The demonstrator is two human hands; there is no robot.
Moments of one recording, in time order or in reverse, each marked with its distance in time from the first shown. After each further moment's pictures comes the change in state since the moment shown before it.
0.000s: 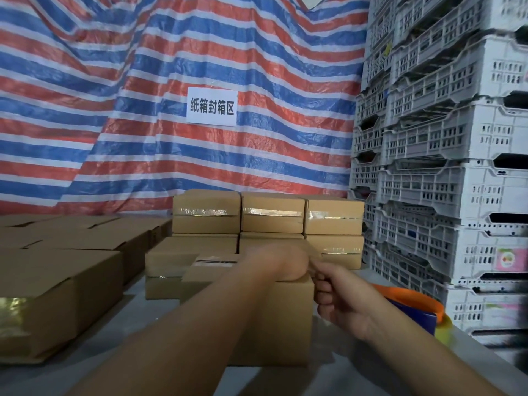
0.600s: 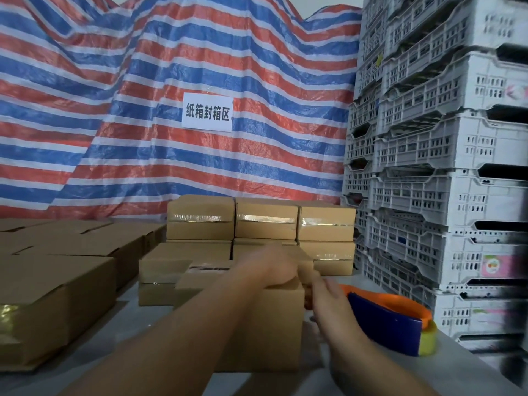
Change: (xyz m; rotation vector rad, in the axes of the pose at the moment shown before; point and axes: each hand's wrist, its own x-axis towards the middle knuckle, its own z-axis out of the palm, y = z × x) left_hand -0.021 0.004 -0.007 -0.370 0.171 -0.148; right_hand -0.016 0.017 0.018 -0.361 0.332 -0.235
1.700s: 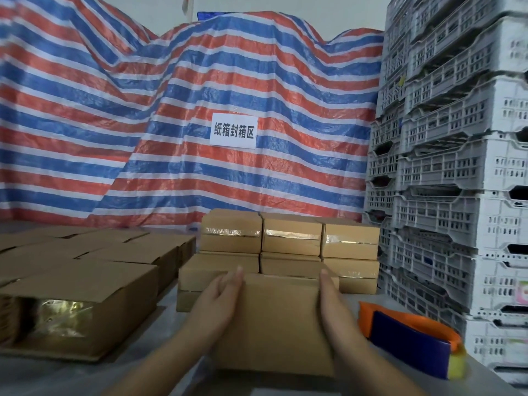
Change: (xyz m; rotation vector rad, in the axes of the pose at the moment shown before) left_hand -0.108 -0.092 -0.013 -0.855 0.342 -0.316; right_hand -0.016 -0.024 0.029 0.019 -0.097 0.080
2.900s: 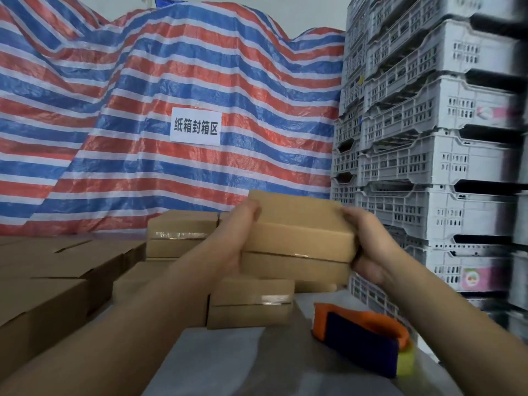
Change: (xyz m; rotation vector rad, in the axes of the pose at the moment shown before) left_hand 0.049 0.121 0.092 -0.354 -0.170 0.026; right_hand 0.057 -0.085 -0.128 0.387 -0.048 -0.217
